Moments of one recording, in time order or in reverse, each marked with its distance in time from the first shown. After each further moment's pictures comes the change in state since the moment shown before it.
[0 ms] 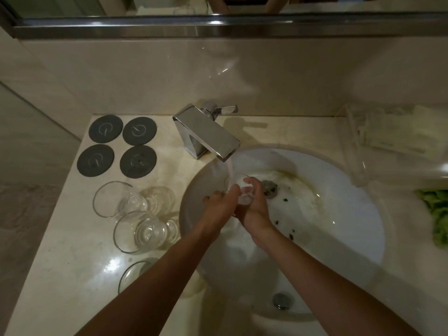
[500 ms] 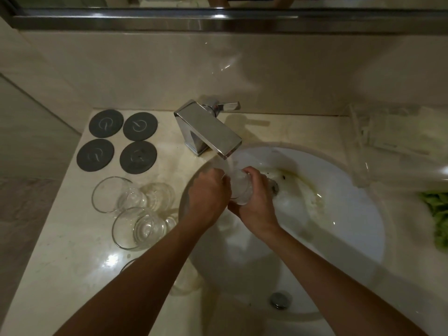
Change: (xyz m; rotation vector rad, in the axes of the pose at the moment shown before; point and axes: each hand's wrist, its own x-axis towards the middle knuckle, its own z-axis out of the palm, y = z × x) left_hand 0.012 0.014 -0.020 0.587 0.372 0.456; right_hand 0.011 0.007 -0.016 -0.762 0.036 -0.502
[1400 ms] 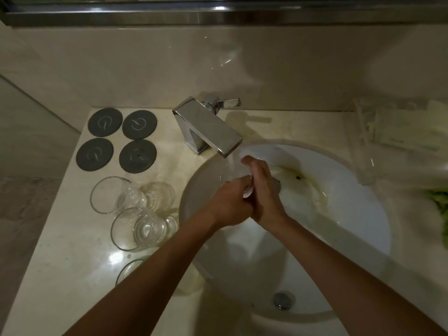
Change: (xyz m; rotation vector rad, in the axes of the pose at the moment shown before) left_hand -0.018 0.021 -0.010 -0.236 -0.504 0.292; right_hand 0.015 -0.013 -0.019 -0.070 -0.064 -0.167
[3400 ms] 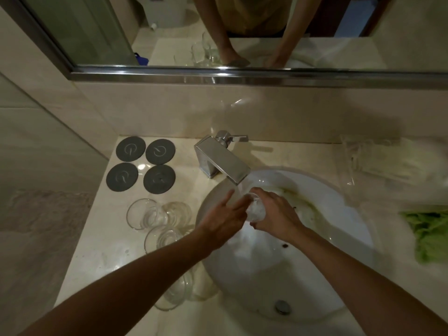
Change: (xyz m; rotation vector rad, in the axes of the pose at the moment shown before) left_hand -0.017 -0.032 -0.020 1.333 -0.064 0.416; right_hand 0.004 -0.029 -0.040 -0.548 -0.297 0.136
